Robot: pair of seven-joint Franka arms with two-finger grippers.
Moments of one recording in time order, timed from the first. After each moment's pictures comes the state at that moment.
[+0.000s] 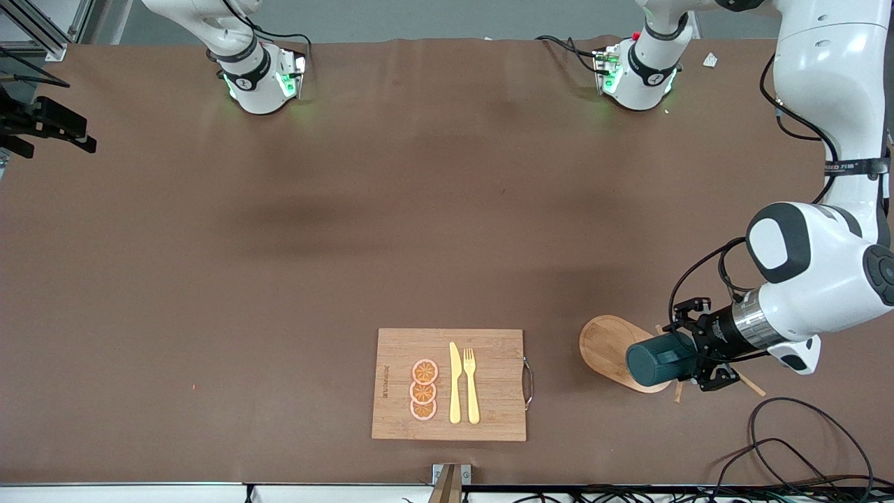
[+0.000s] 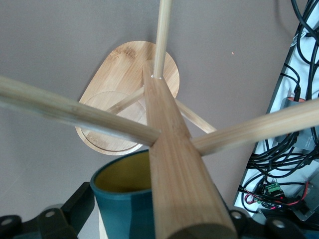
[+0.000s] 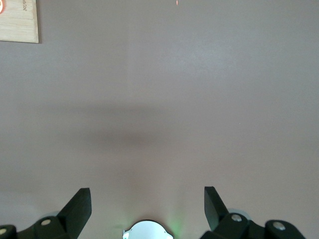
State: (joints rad) left arm 0.00 0.61 -0.13 -1.38 -0.26 2.16 -1.61; right arm 0.00 -0.08 -0.07 -1.57 0.02 1.40 -0.13
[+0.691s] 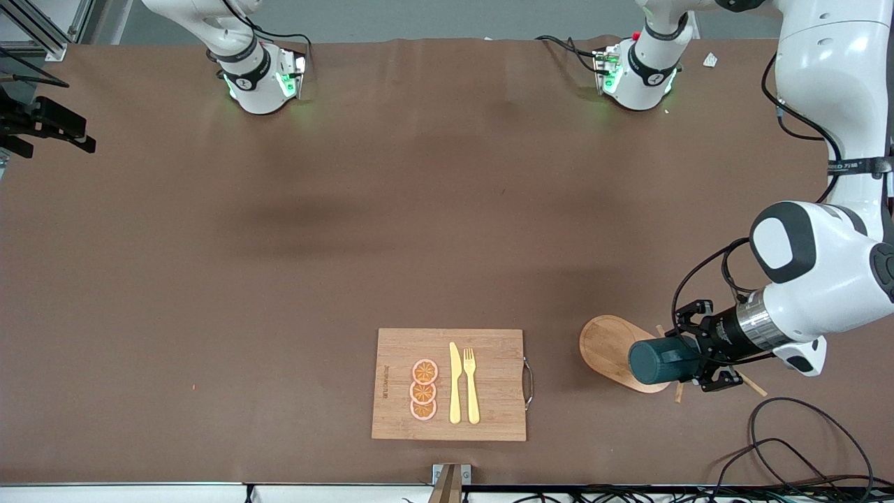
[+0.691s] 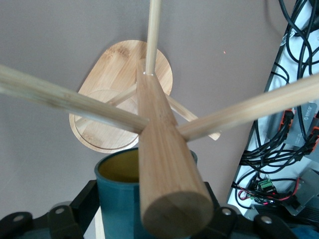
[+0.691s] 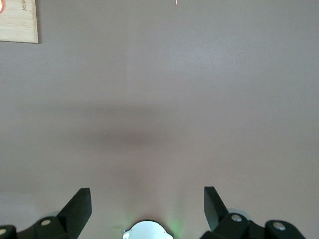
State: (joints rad) left arm 0.00 0.61 -0.13 -1.36 -0.26 2.16 -1.61; right arm 0.00 -0.08 -0.07 -1.57 0.02 1.40 -0.13
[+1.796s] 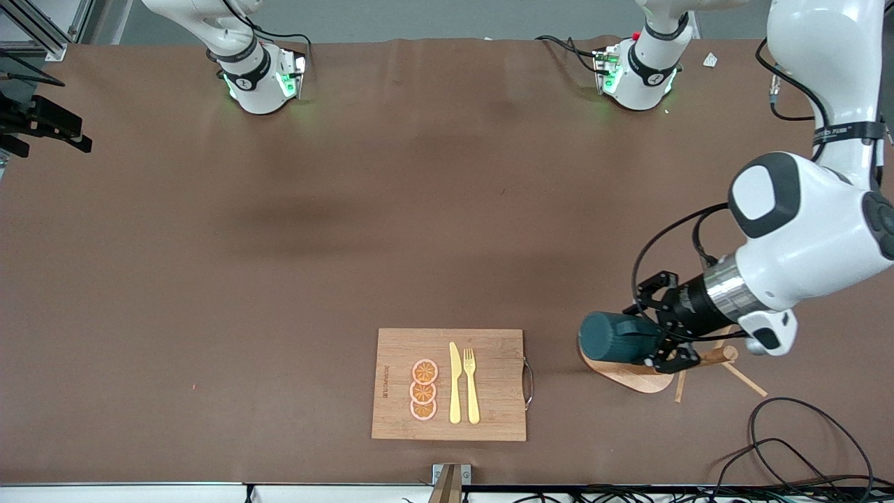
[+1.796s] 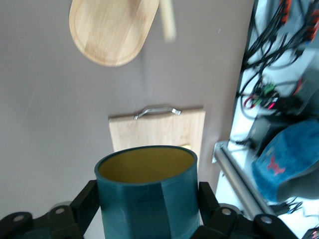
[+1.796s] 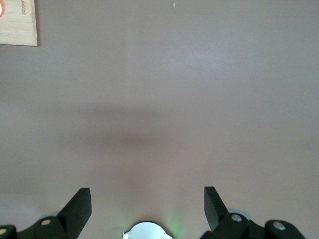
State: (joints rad) left arm -0.02 0.52 -0.29 -1.34 -0.28 2.11 -1.61; right arm -0.01 -0.08 -0.08 -1.56 0.02 1.40 -0.13
